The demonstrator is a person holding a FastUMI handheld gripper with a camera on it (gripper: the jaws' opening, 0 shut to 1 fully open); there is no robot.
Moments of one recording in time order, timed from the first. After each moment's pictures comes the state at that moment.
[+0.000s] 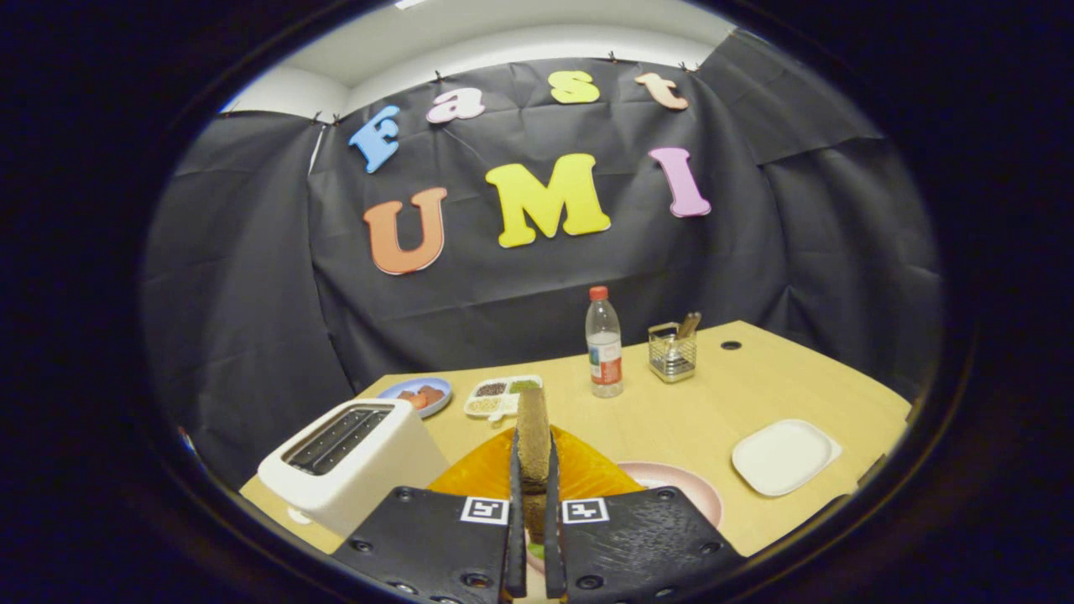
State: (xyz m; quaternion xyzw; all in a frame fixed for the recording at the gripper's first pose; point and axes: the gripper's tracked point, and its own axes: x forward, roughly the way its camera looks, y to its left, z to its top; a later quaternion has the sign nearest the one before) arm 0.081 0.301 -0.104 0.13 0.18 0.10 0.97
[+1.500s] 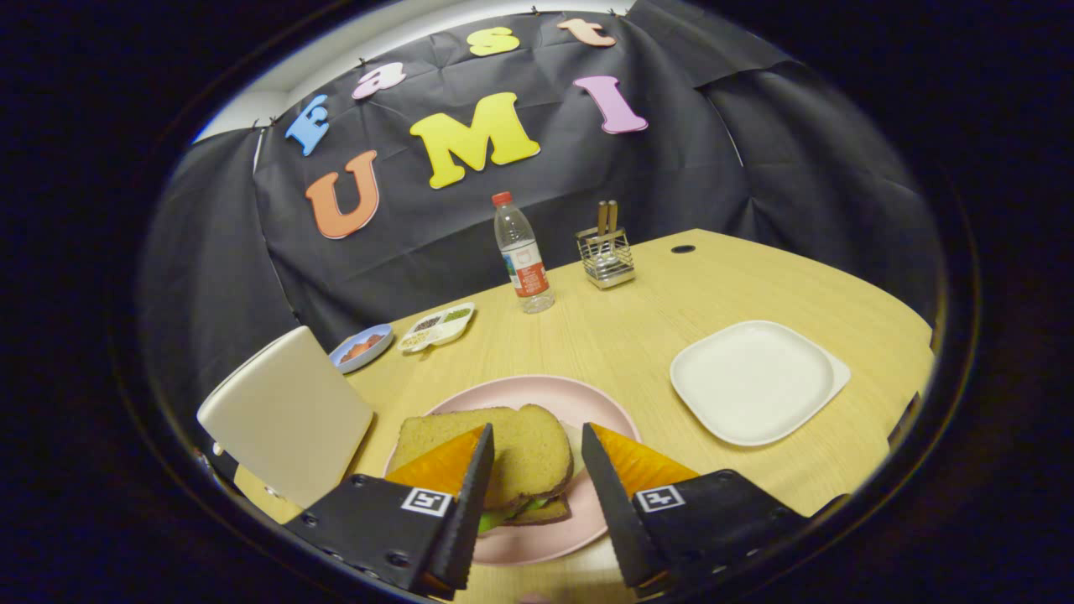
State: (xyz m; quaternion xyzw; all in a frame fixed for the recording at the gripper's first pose) arm 0.073 0.208 -0.212 0.17 0.28 0.07 0.94
